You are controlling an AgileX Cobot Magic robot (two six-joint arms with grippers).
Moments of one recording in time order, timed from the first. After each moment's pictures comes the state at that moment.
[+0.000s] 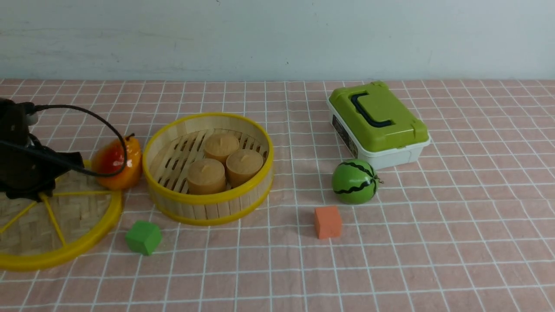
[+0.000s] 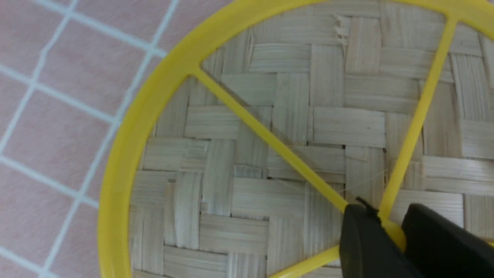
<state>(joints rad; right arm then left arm) -0.11 -0.01 0.02 0.01 0.39 0.10 0.11 1.86 -1.24 0.34 0.53 -0.60</state>
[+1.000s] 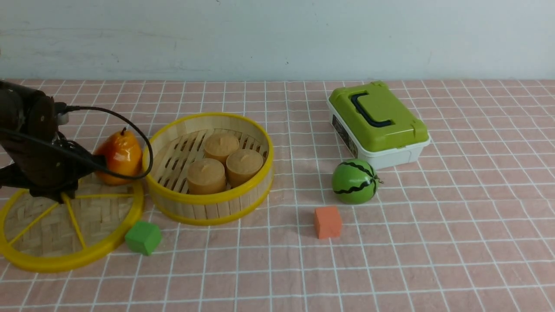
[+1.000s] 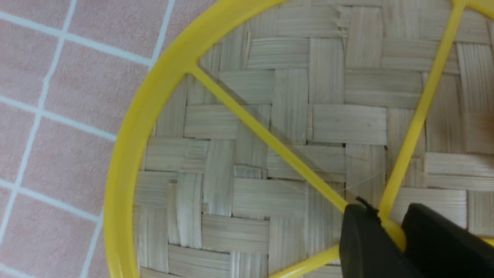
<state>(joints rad) -0.11 -0.01 0.02 0.01 0.39 0.10 0.04 1.88 -1.29 0.30 0.61 -0.53</state>
